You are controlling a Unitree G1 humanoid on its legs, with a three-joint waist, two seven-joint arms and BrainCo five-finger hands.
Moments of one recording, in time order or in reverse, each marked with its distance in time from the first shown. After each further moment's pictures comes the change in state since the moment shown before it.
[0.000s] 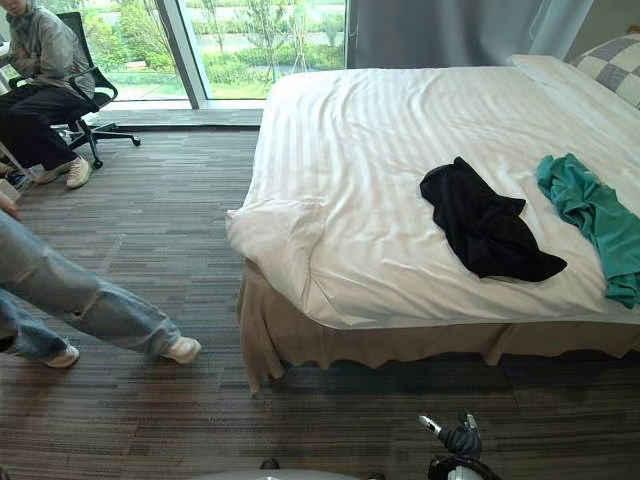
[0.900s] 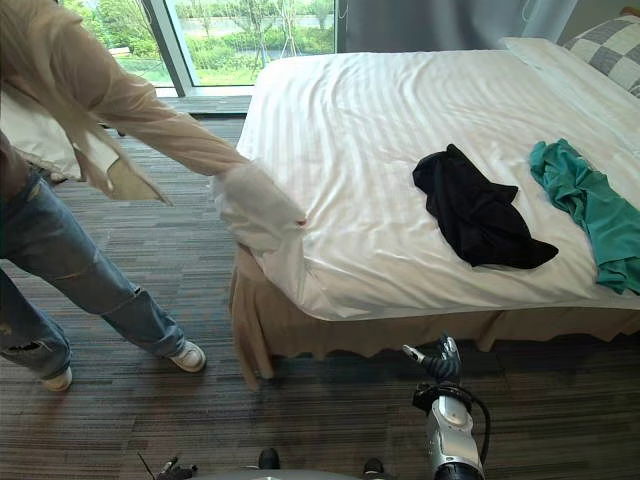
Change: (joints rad) left arm 0.550 -0.818 -0.095 0.626 -0.117 0.102 -0.279; right arm -0.222 0.010 0.035 -0.100 -0.001 -0.006 -0.004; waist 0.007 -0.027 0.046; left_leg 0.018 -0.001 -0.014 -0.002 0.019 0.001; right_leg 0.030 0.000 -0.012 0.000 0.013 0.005
